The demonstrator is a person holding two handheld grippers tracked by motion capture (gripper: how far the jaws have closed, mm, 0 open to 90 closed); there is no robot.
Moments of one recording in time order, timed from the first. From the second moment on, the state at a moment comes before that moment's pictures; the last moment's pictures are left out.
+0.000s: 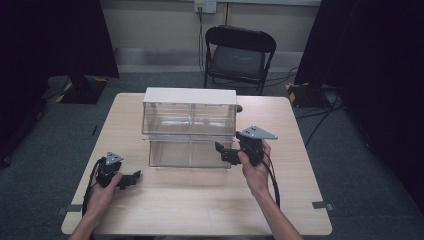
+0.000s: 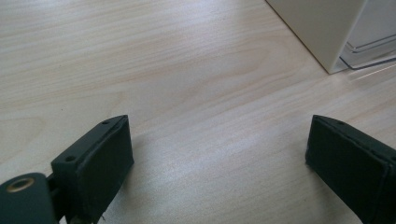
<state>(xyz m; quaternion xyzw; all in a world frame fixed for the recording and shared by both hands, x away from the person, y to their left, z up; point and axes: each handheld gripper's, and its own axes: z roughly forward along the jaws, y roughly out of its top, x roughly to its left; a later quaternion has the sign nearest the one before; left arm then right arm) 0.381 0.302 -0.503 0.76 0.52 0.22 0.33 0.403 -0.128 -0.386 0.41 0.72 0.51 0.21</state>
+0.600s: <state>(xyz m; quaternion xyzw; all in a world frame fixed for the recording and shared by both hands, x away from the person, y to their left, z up) 0.381 0.302 -0.503 0.76 0.52 0.22 0.33 0.400 -0.127 -0.387 0.41 0.72 0.52 0.21</state>
